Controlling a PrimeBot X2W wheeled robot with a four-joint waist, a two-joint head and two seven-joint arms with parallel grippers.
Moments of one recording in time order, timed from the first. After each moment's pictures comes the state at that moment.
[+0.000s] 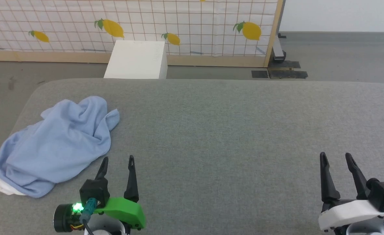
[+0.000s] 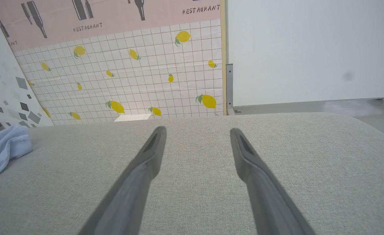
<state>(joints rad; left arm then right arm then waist) -0.03 0.05 -0.11 0.18 -0.13 0.06 -0.21 0.04 -0.05 -0.12 0.12 0.15 0.13 -0.21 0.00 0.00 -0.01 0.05</state>
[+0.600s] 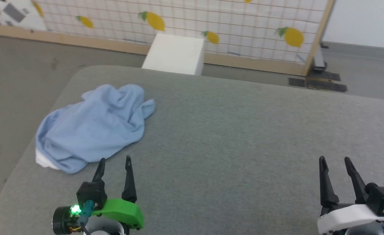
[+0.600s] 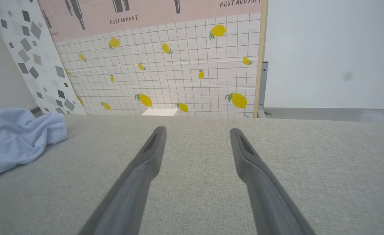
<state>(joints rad) -0.03 0.05 -0.11 0.19 -0.15 0.08 -0.25 0.05 -0.05 -0.12 0.16 0.15 0.13 -0.25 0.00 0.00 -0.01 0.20</state>
